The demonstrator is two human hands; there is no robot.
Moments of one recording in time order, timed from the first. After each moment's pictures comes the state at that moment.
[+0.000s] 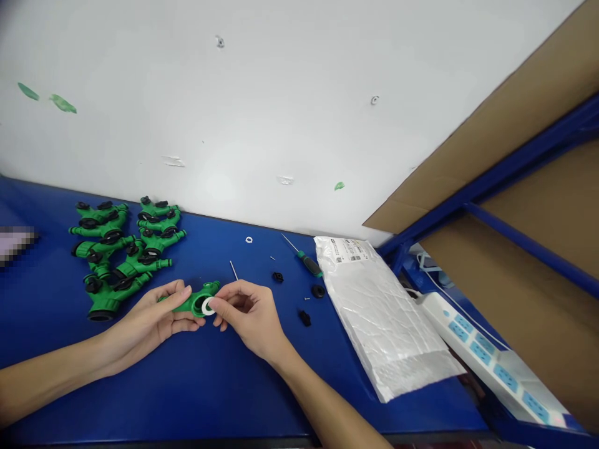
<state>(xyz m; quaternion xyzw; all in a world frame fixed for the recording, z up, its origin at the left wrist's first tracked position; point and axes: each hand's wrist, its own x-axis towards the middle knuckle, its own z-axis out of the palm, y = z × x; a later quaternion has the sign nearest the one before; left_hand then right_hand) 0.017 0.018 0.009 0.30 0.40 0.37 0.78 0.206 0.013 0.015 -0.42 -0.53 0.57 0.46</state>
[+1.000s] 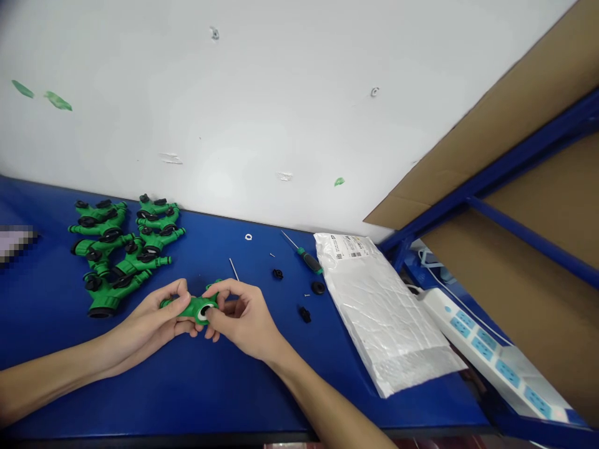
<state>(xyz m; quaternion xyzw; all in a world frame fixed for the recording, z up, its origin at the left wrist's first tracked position) 0.019 0.010 0.008 0.35 0.34 0.37 0.79 0.202 0.009 0.011 -0.35 -0.52 0.65 0.43</state>
